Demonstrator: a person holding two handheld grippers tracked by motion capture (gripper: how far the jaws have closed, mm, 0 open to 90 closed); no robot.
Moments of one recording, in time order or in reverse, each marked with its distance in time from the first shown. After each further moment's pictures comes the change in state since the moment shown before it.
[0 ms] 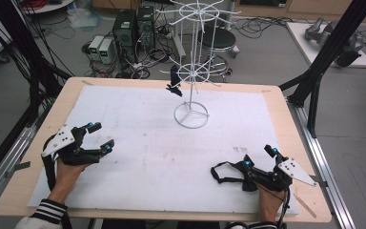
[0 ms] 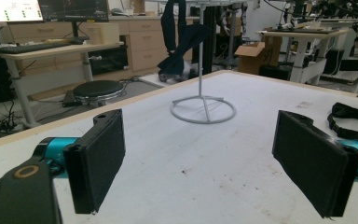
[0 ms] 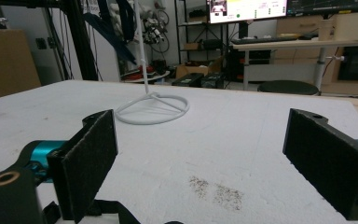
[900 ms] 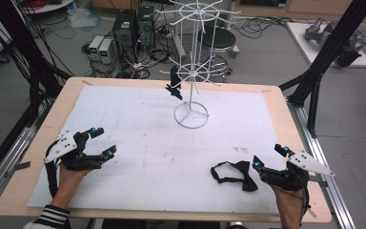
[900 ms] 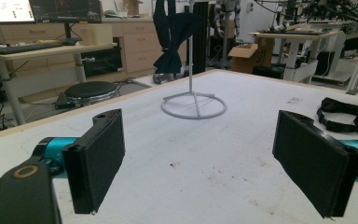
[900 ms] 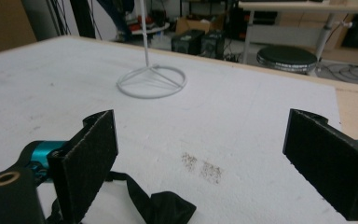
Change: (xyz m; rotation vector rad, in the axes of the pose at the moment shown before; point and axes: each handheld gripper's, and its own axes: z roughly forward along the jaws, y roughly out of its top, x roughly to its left) left arm -0.009 -0.015 -0.002 -0.017 -0.027 0.005; right arm 0.001 0.058 -0.023 0.231 0.000 -0.066
